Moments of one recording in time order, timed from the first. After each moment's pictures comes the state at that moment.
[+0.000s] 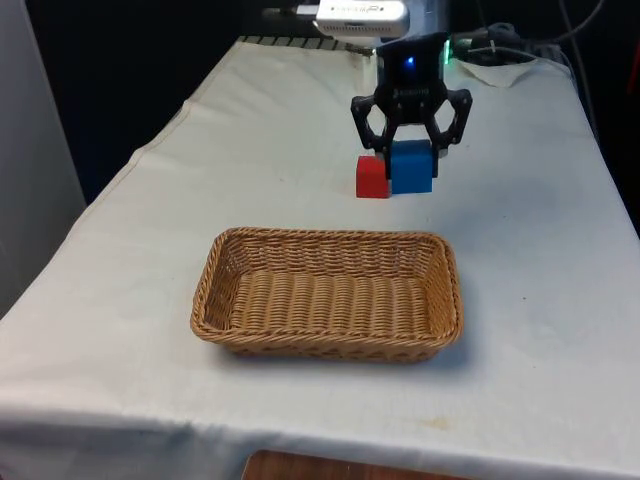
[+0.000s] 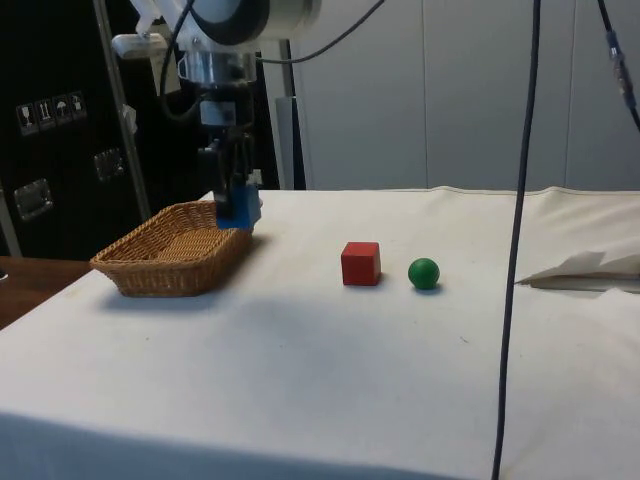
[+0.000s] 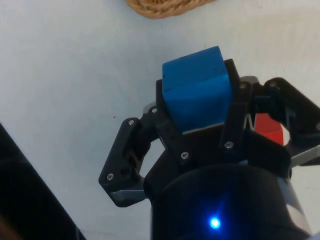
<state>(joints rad) 0.34 0.40 -0.35 -1.96 0.29 2.39 -0.27</state>
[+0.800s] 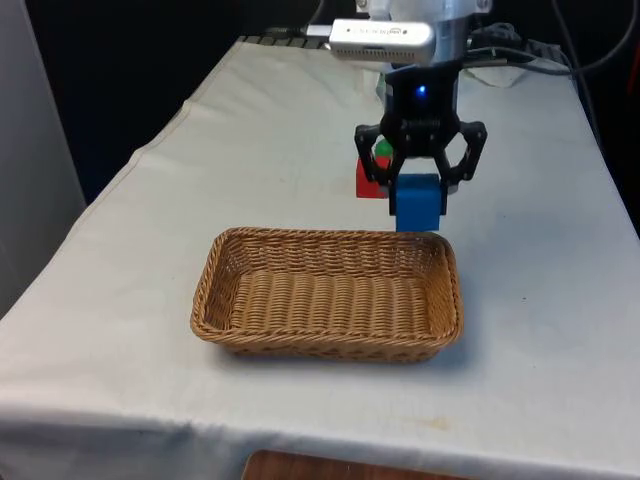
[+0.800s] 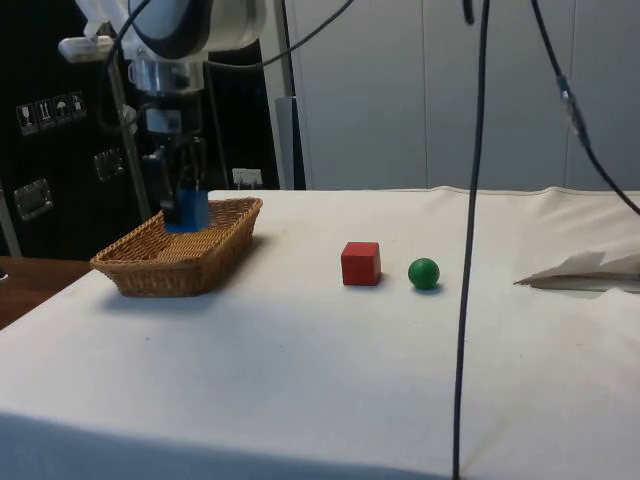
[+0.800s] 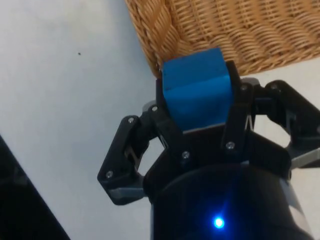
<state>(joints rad) 0.33 0.61 -0.35 -1.65 0.31 2.32 -0.23</state>
